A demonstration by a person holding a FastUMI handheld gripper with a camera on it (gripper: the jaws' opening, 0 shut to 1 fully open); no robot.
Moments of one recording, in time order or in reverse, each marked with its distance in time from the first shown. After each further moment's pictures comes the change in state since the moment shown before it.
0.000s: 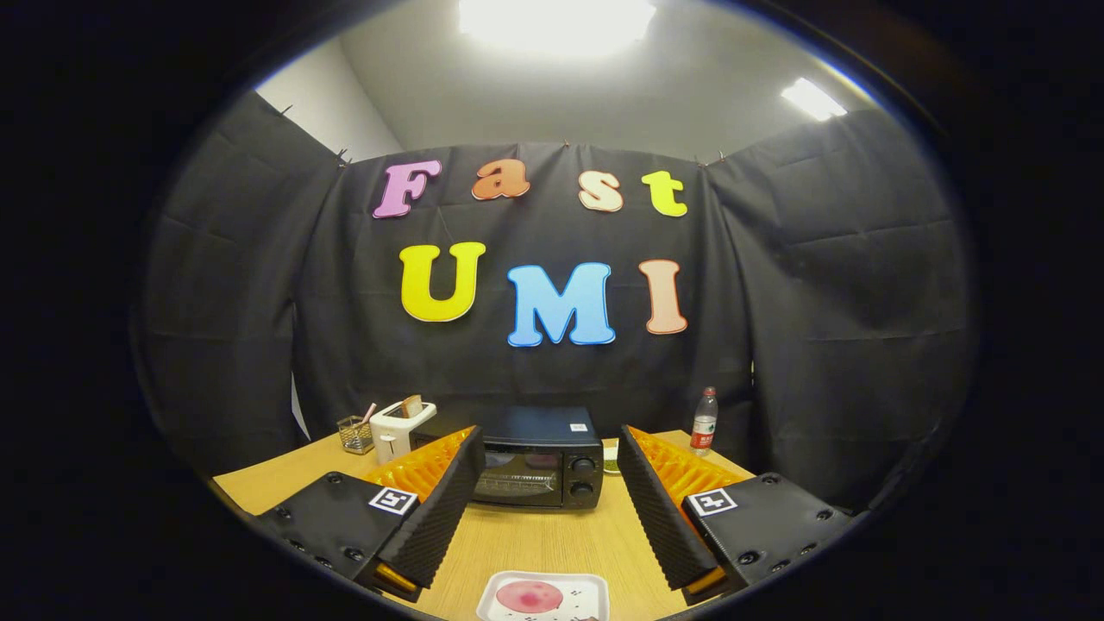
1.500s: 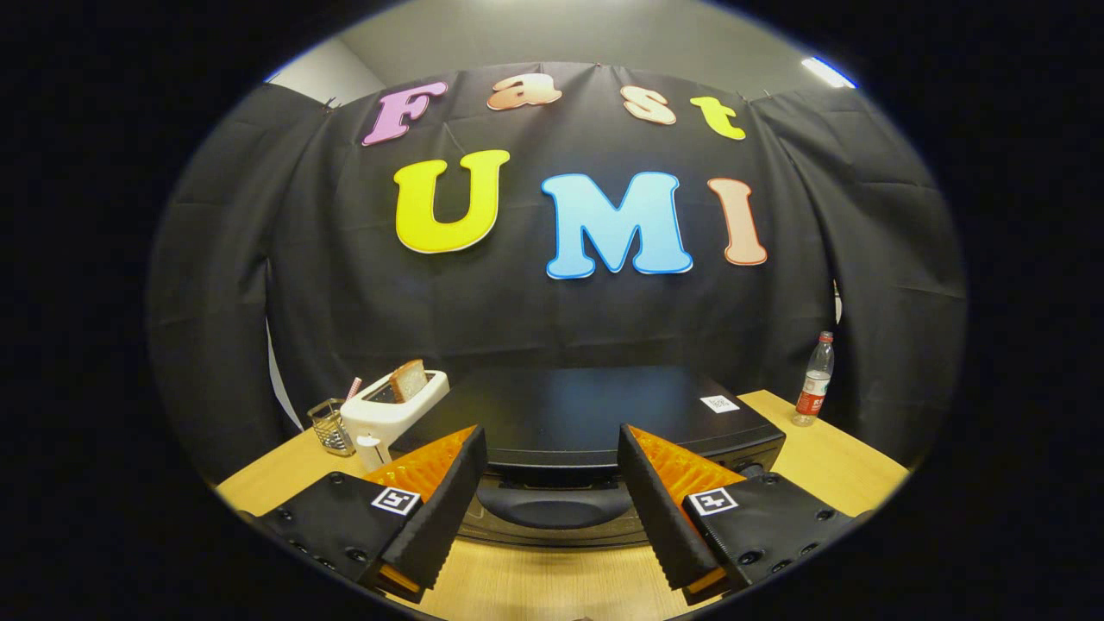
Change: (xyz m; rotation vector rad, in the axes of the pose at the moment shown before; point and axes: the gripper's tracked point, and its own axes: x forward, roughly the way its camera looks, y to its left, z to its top) arm 0.240 0.104 -0.114 0.010 0.201 0.027
